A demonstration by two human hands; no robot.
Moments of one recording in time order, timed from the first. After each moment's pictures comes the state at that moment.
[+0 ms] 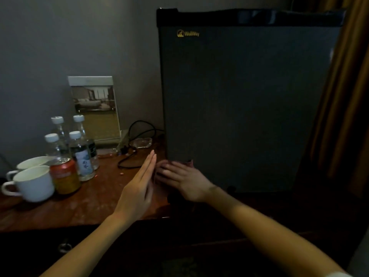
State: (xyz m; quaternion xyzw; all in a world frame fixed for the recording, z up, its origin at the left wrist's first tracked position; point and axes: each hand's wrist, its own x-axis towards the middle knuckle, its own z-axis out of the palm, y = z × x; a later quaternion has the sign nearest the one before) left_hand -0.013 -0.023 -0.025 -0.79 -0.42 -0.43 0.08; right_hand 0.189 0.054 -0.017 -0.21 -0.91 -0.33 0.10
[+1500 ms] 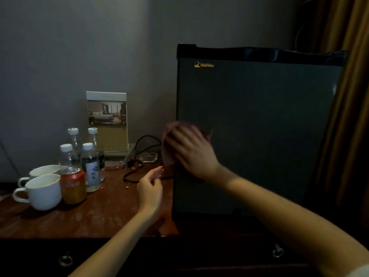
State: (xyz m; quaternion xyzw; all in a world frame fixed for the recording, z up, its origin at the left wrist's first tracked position) left_hand 0.021 0.019 0.002 -0.48 -0.52 -0.67 -0.22; right_hand 0.174 0.057 0.105 -0.27 -0.81 -0.44 0.27
